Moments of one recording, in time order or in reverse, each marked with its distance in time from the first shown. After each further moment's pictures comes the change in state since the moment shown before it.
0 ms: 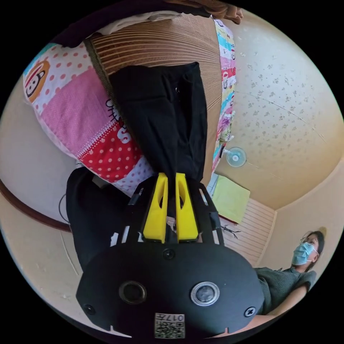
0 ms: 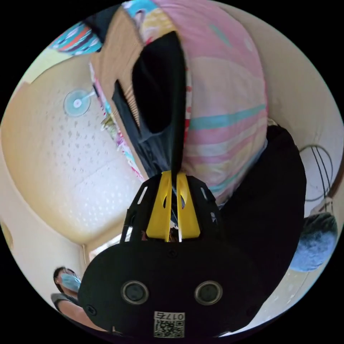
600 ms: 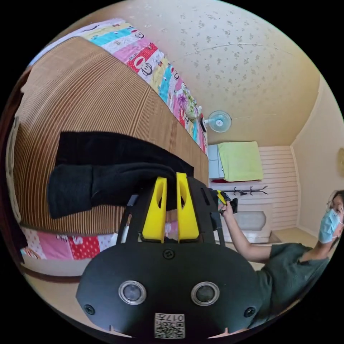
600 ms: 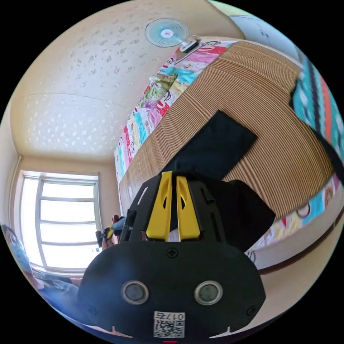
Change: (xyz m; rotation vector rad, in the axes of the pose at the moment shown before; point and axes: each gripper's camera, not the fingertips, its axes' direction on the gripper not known) left arm 0.242 -0.083 0.079 -0.060 -0.193 0.537; right arm -0.349 -0.017 0.125 -0.123 0.490 -0.738
